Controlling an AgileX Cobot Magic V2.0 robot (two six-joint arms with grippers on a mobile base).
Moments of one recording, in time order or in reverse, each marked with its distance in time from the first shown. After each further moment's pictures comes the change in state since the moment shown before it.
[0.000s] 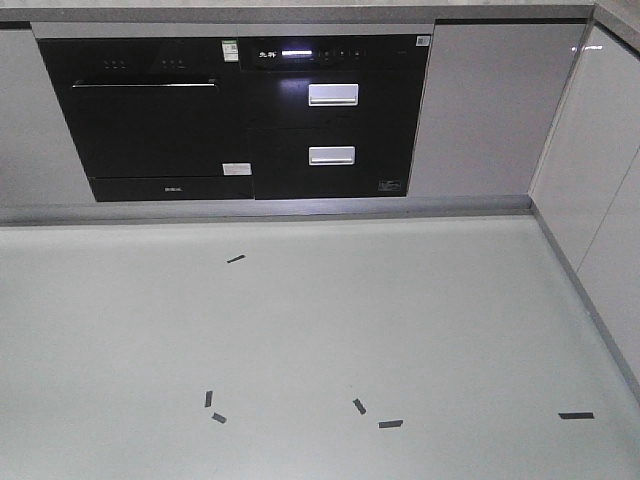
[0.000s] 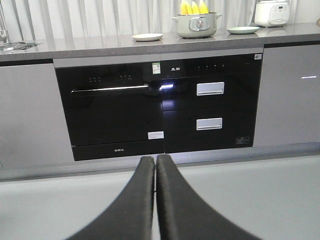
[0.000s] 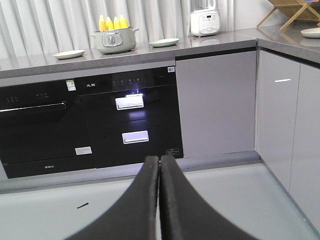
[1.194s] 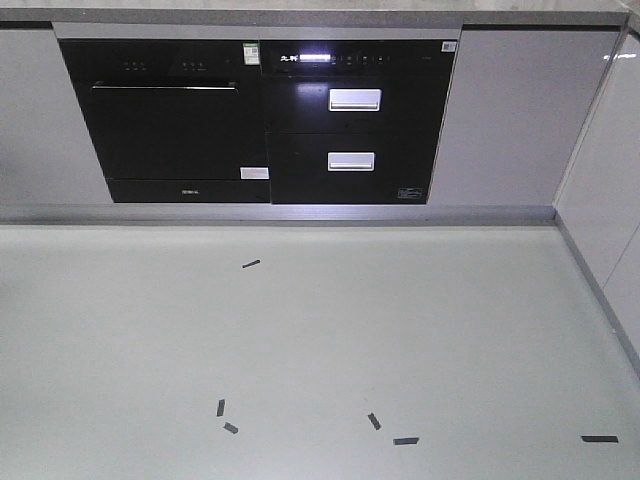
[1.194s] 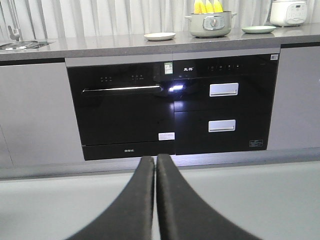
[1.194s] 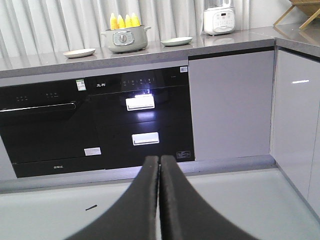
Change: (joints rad) left arm 0.000 0.000 0.000 0.000 0.000 0.000; right arm 0.000 0.000 0.000 0.000 0.000 0.000
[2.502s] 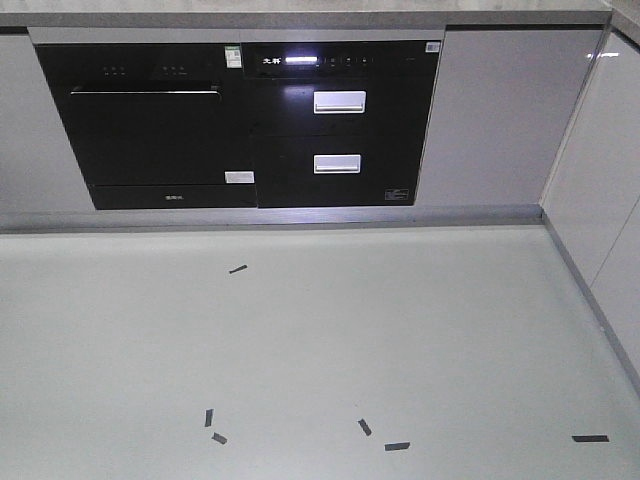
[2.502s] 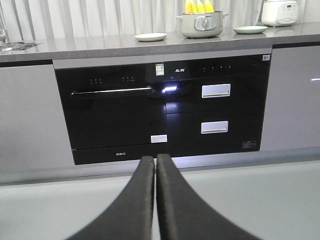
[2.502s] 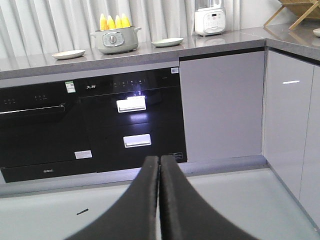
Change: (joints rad) left arm 0.000 0.000 0.000 0.000 0.000 0.000; right arm 0.000 0.000 0.000 0.000 0.000 0.000
